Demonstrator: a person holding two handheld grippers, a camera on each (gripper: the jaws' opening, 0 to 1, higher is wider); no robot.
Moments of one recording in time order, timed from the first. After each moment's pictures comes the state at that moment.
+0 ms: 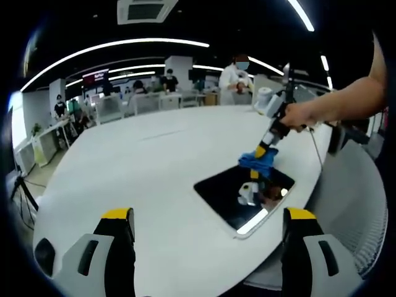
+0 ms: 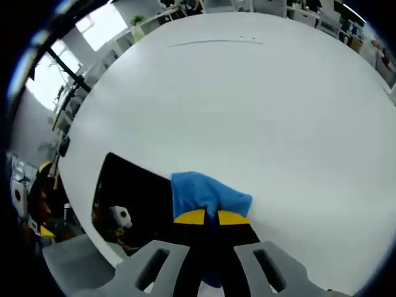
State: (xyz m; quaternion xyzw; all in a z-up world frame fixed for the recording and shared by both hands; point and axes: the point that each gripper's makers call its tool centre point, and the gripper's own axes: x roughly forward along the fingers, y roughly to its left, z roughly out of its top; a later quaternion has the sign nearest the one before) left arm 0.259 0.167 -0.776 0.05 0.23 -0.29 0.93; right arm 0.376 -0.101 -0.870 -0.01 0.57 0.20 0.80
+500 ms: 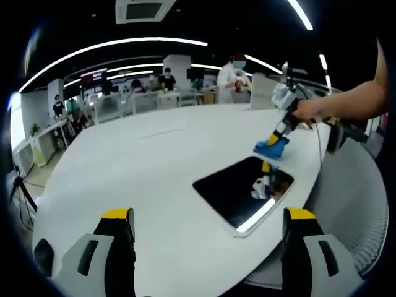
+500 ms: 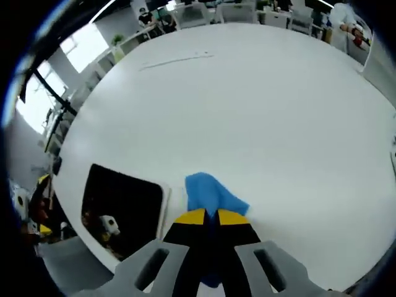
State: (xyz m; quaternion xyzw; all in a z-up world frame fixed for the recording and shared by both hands) left arm 0.260 0.162 -0.780 0.05 0.23 -0.30 0.92; right arm 0.369 -0.199 -0.862 0.01 0.55 0.12 0.83
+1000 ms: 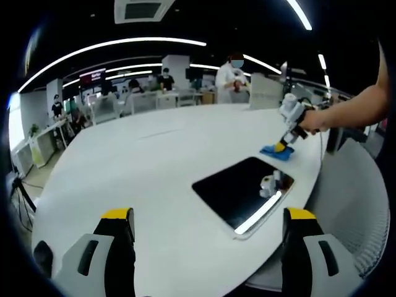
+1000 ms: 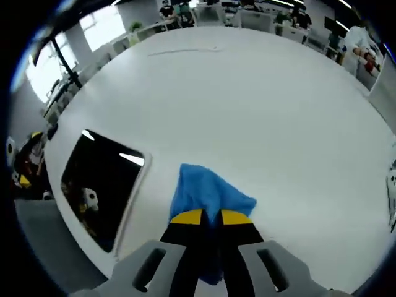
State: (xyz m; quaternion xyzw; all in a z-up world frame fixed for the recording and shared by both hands) left arm 0.264 0.161 -0.781 0.05 0.23 -0.30 0.92; right arm 0.357 -0.211 -0.878 -0.10 0.52 0.18 0.83
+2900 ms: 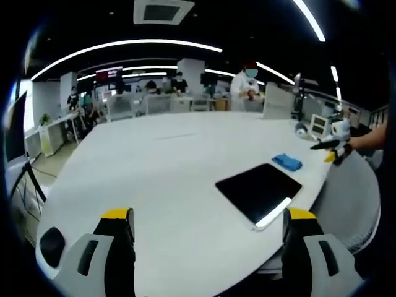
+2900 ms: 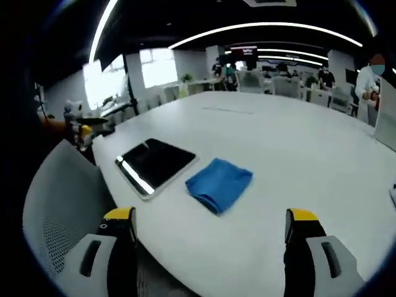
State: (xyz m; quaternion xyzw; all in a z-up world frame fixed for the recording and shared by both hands) left arm 0.259 0.216 -0.765 0.02 0.22 -0.26 0.94; right arm 0.261 -0.258 -0.812 -0.05 0.29 0.31 0.90
